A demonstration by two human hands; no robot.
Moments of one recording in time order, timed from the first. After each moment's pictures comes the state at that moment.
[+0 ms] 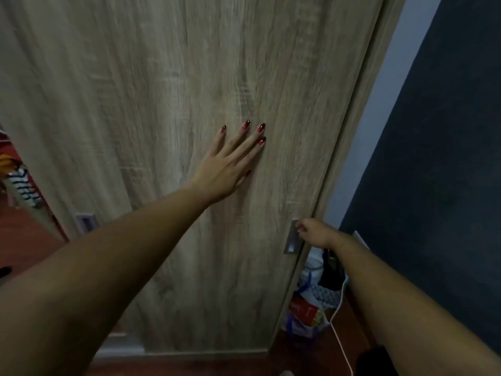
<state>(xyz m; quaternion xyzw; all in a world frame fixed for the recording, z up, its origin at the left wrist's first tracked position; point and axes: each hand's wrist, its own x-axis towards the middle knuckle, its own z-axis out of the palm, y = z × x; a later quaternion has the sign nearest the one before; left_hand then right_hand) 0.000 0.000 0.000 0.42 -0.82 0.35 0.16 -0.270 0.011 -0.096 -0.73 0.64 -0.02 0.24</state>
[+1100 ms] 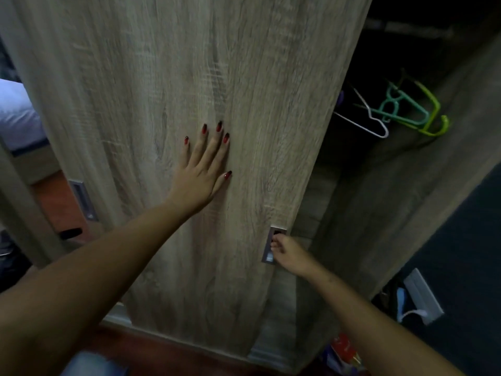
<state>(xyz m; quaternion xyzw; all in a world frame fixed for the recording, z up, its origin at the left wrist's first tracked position) 0.192 0.011 -0.048 0.59 -0.71 0.31 0.23 -0.069 0.008 -0.136 -0.78 0.50 -0.15 0.35</state>
